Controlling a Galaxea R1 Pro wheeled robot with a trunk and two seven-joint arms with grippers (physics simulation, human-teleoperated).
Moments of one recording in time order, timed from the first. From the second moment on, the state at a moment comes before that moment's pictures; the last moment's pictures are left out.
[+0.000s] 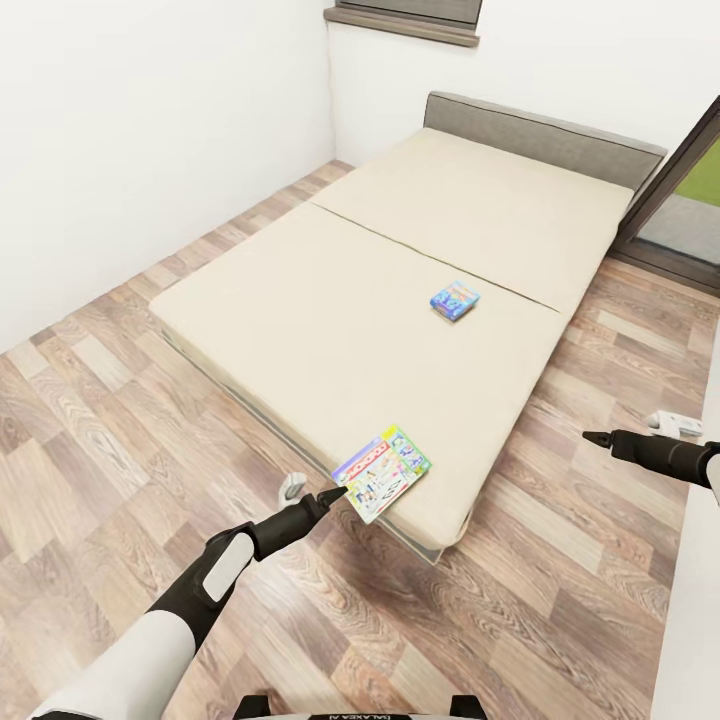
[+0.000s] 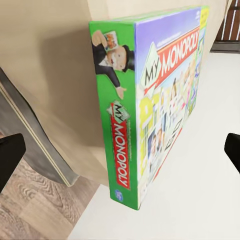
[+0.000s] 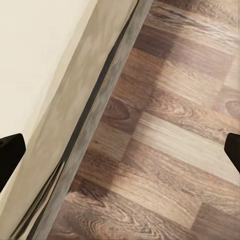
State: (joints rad) left arm -0.68 -0.02 -0.15 -0.60 0.82 0.45 -0.59; right arm -0.68 -0.51 -0.26 -1.22 -0.36 0.90 0.29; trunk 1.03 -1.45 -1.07
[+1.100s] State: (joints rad) left arm -0.68 -0.01 -0.15 -0.60 0.82 0.44 -0.59; right arm -0.64 -0.51 -0.26 -1.28 -0.36 0.90 0.29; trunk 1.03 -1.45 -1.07
